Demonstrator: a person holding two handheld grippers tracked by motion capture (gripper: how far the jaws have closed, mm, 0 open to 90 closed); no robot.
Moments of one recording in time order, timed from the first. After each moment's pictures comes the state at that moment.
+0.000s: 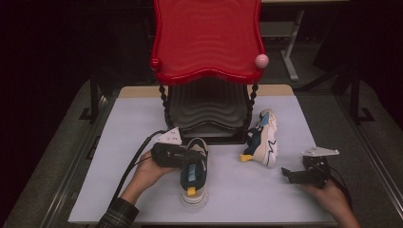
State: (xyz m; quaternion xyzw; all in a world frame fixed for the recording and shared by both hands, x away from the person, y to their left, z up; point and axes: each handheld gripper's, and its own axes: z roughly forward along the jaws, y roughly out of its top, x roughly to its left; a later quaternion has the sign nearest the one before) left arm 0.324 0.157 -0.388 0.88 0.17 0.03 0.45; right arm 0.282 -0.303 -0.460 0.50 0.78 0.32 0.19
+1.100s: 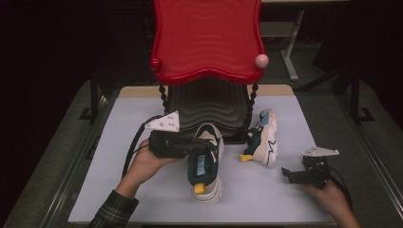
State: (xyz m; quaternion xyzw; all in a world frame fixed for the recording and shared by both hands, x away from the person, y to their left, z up) left arm 0.310 0.143 -0.305 0.85 0.11 0.02 0.52; right arm 0.282 -0.303 -0.460 0.50 0.78 0.32 0.19
